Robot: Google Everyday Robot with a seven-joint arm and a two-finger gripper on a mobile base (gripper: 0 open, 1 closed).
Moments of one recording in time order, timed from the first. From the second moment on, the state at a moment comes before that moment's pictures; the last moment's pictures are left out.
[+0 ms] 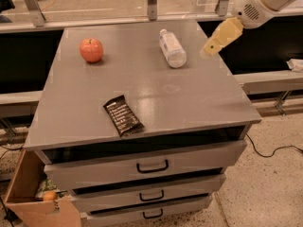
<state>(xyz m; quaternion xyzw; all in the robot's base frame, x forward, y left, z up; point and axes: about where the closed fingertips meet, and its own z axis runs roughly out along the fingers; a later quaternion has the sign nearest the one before) 0.641 -0.185 0.975 -0.45 0.83 0.04 0.32</state>
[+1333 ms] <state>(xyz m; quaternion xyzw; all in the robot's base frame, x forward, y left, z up) 0.770 -0.112 0.923 -0.18 0.90 0.11 0.39</state>
